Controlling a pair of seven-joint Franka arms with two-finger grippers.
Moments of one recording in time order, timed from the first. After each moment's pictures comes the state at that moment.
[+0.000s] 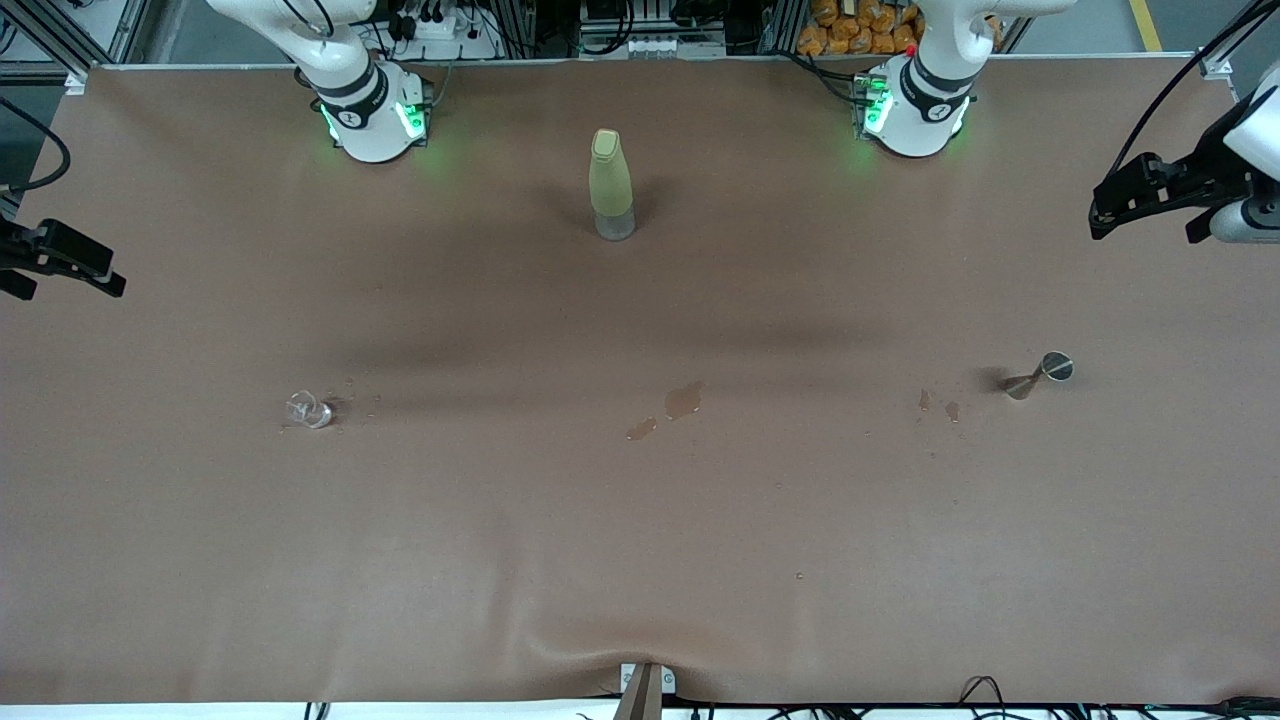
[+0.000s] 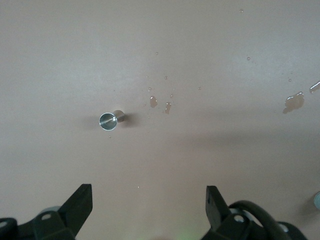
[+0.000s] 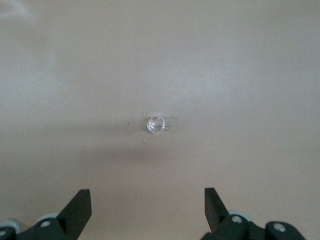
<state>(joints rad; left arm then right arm) -0.12 -0.06 0.04 -1.57 0.00 1.51 -0.02 -0.06 0.03 -0.04 -1.53 0.03 1.58 -0.10</state>
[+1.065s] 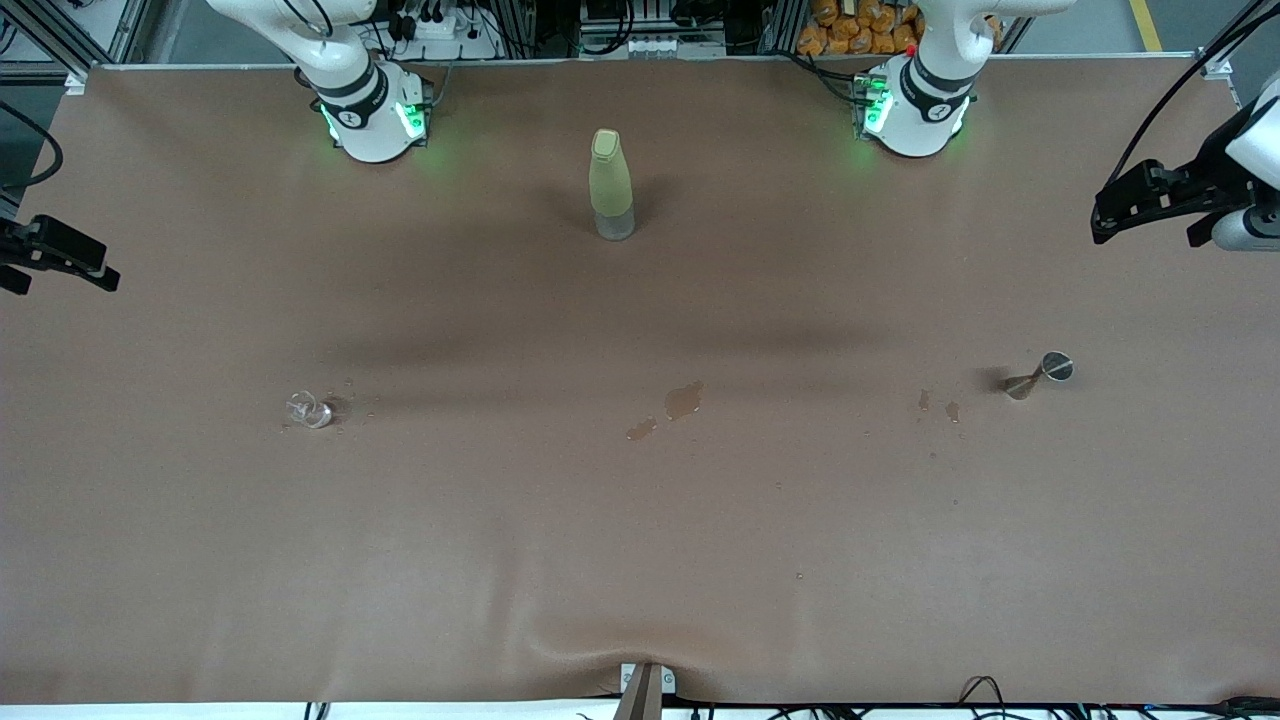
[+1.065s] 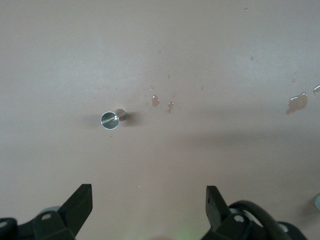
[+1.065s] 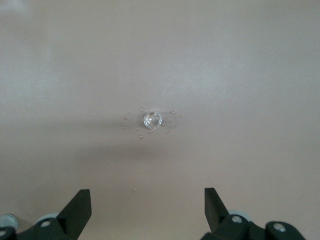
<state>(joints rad) -0.11 -0.05 0.05 -1.57 0.00 1.51 -0.01 -0.05 0.03 -0.06 -1.53 0.03 1.56 -0.12</state>
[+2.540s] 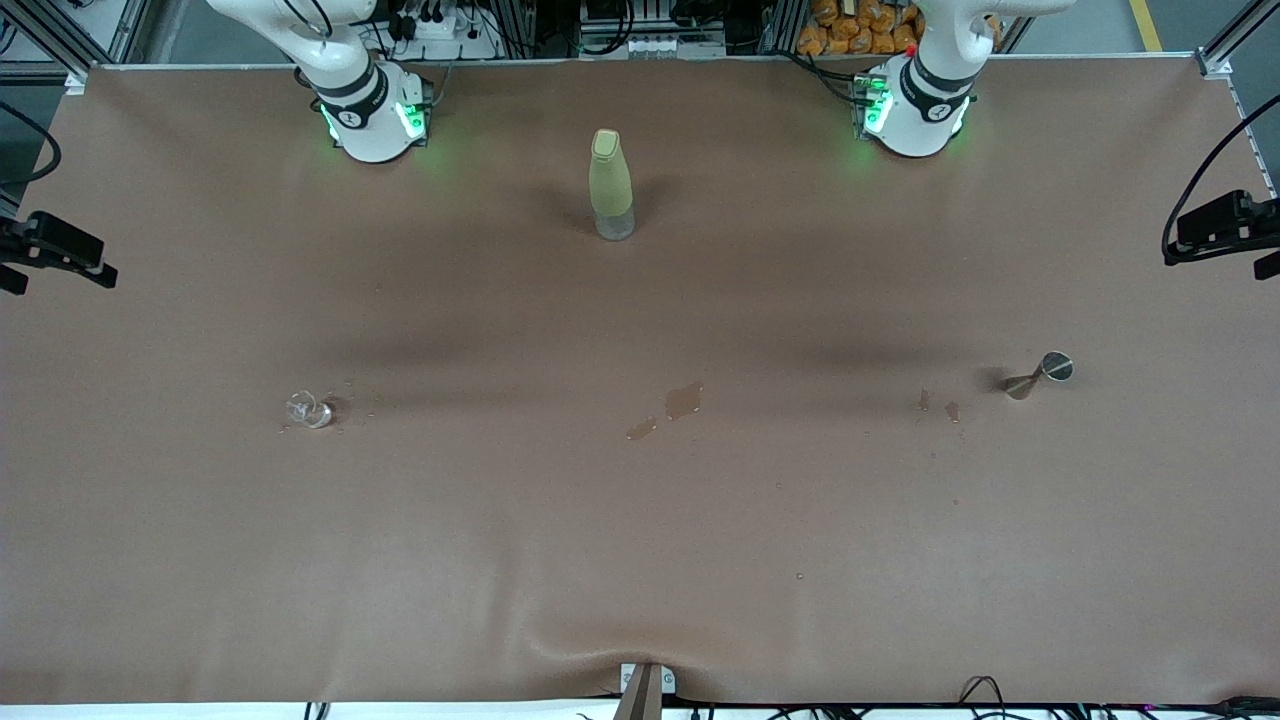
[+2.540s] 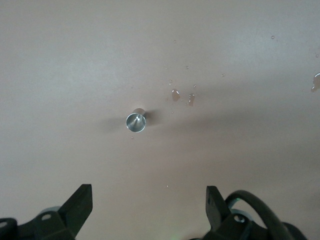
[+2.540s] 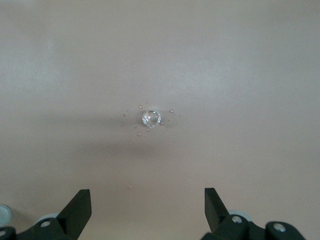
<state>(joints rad) -0.10 0.04 0.23 -1.56 -0.05 1.53 0.31 -0.06 0.03 -0.07 -1.53 0.03 1.56 -0.23</state>
